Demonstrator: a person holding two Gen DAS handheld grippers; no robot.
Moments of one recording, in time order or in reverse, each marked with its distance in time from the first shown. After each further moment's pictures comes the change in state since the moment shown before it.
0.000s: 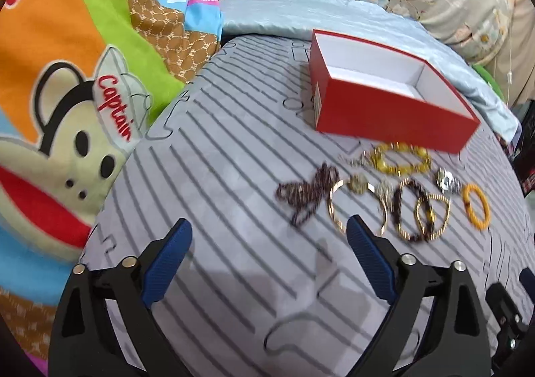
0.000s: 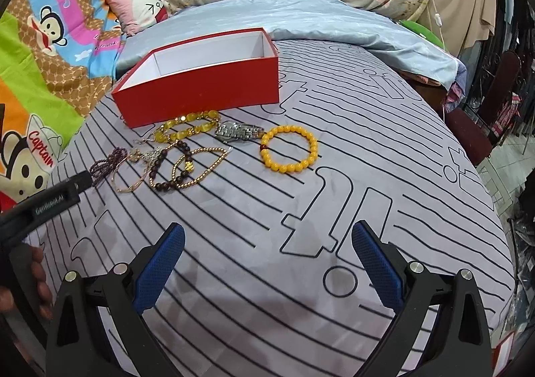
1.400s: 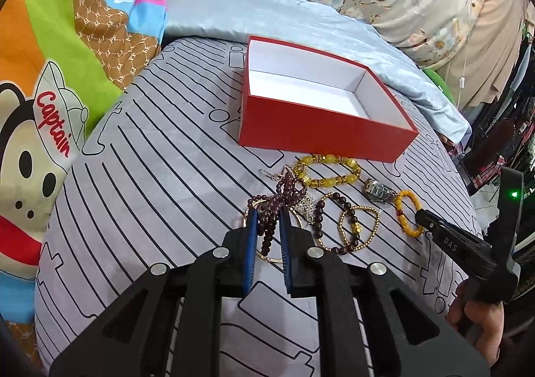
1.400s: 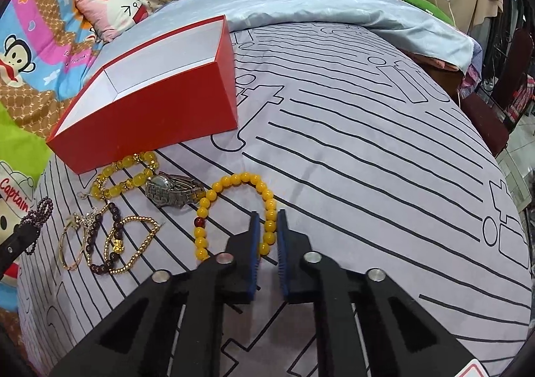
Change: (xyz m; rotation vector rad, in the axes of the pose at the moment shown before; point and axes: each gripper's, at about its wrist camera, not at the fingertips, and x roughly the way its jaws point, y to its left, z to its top) left arm -0.009 -0.026 0.015 0.032 0.059 -0.219; right arm 0.087 -0.046 0.061 0.074 0.070 0.053
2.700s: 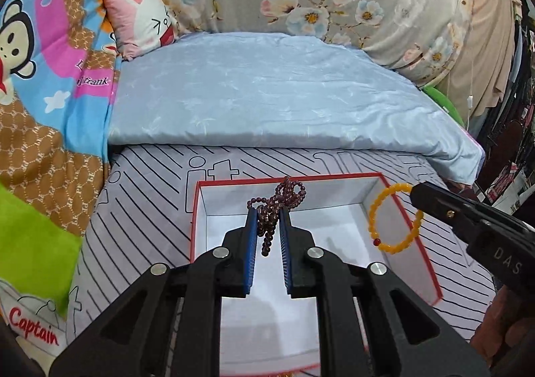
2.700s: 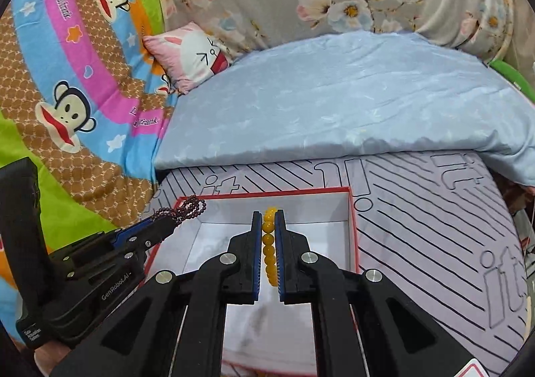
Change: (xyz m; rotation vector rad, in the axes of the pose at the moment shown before) left arm 0.093 -0.043 0.187 0.142 -0.127 0.018; right arm 0.025 0.075 0.194 -0.124 -0.150 0.332
